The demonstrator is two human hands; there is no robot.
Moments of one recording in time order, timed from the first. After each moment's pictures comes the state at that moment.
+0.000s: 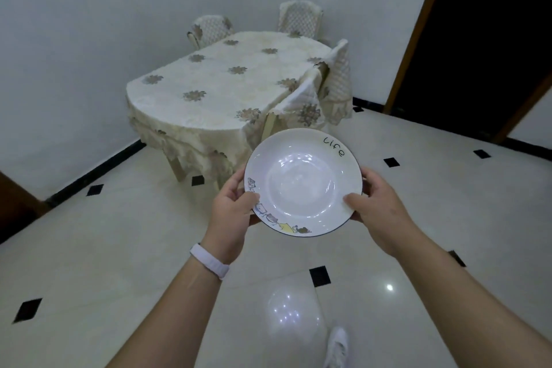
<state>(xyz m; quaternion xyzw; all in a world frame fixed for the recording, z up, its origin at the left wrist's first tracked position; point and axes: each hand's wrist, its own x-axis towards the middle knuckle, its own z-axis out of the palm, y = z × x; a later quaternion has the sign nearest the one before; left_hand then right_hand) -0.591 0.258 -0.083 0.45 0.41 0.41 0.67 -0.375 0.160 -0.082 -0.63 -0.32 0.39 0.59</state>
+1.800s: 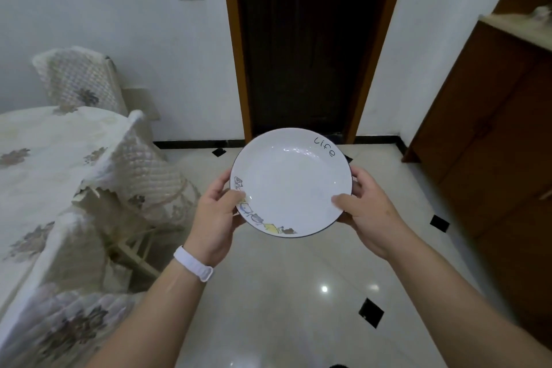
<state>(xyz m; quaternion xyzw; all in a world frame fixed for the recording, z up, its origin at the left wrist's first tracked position) 0.161 0.550 -0.072 0.54 0.26 0.21 0.78 0.284 0.342 -0.063 -0.65 -0.13 0.25 0.70</state>
